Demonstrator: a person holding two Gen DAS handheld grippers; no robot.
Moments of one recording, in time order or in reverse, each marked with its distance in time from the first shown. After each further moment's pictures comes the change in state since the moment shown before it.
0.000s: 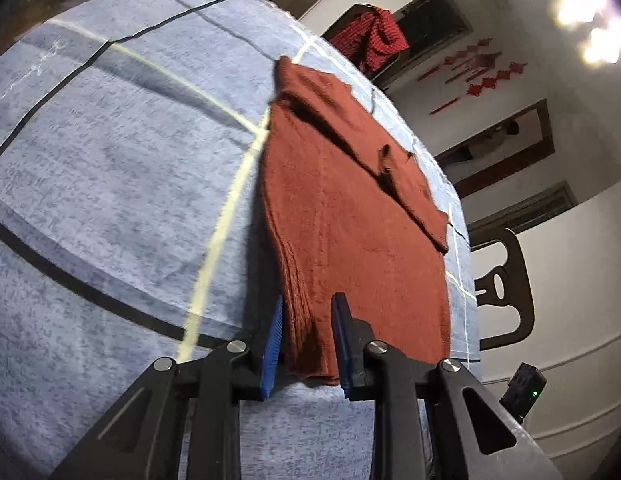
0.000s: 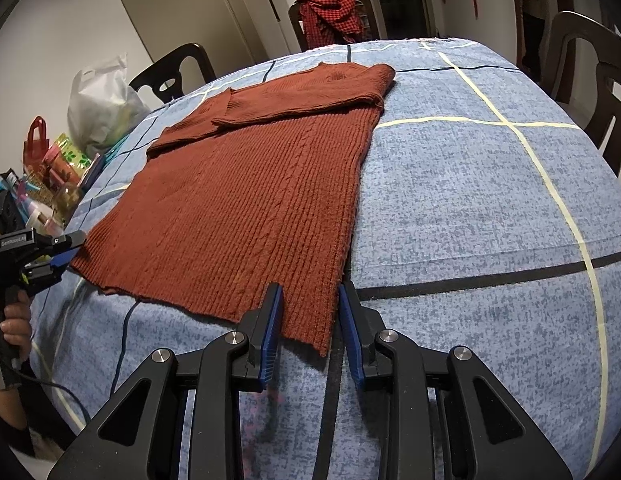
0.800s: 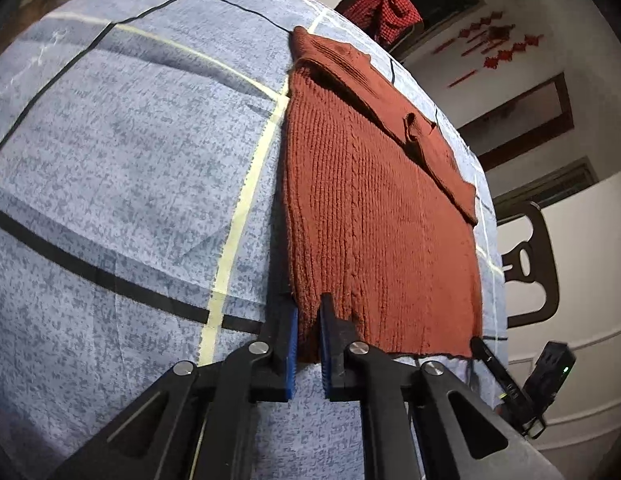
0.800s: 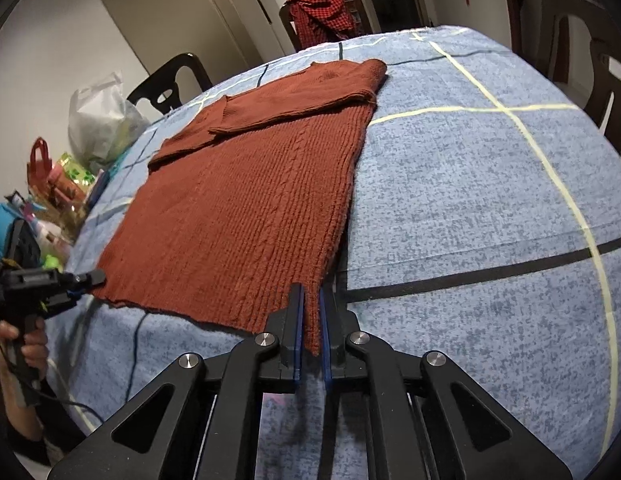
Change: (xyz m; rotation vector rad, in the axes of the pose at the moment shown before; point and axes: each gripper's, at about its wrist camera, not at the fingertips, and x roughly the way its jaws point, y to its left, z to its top) left arm 0.014 0.002 -0.005 0.060 0.086 0.087; right arm -0.002 -0.011 0.004 0.084 0.008 0.055
